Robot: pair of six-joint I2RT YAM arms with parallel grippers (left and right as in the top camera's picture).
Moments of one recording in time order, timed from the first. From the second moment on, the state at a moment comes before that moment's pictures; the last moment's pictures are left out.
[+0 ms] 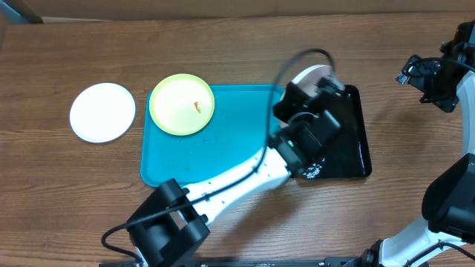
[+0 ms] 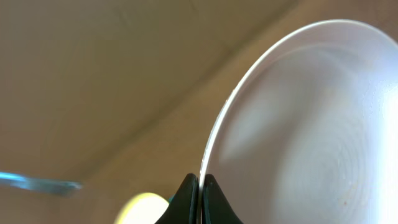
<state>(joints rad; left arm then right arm) -0.94 1.88 1.44 -0.23 -0.92 0.14 -0.33 1.87 1.67 -0.99 -0.08 0.28</state>
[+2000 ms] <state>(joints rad) 0.59 2.00 1.56 -0.90 0.33 -0.41 -0.33 1.87 1.67 -0.99 -0.08 0.28</state>
